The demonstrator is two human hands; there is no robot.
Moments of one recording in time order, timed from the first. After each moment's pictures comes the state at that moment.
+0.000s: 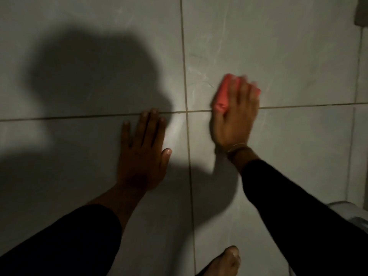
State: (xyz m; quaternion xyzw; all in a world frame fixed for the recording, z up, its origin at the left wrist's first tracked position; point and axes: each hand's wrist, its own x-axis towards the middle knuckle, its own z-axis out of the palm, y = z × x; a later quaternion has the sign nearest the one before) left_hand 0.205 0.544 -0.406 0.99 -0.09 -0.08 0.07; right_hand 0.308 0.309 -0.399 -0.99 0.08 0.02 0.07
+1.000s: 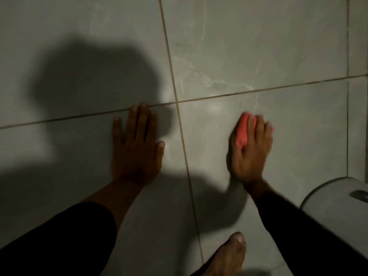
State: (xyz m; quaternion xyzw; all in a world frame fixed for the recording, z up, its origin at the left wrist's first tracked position) left_hand 0.202 0.544 -0.417 0.99 -0.10 -0.07 0.05; right_hand 0.180 0.242 -0.385 -0.98 0.15 0.07 0.10
